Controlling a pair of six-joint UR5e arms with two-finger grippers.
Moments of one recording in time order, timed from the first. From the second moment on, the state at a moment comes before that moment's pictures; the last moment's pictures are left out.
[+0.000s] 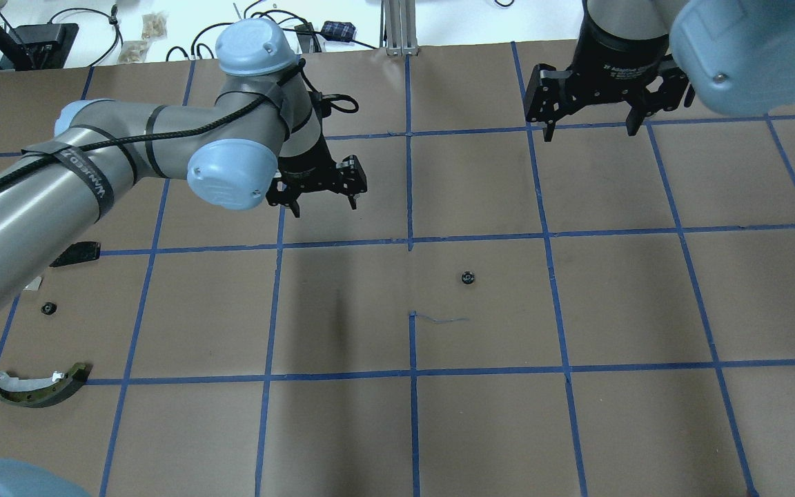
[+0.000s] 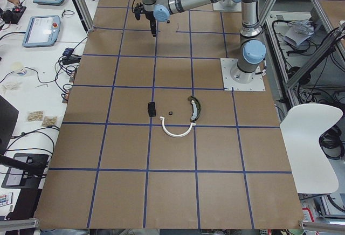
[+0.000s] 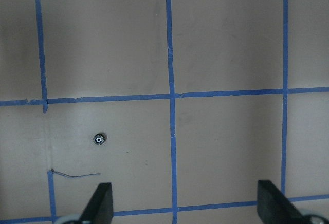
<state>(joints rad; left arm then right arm) -1.77 -1.94 -1.66 -1.15 1.50 -0.27 1.66 -1.52 1.50 -1.61 -1.66 0.08</state>
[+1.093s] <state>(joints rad) -2.09 -2.13 -1.67 -0.85 1.48 -0.42 1.57 -1.58 1.60 -1.74 -1.60 -0.06</state>
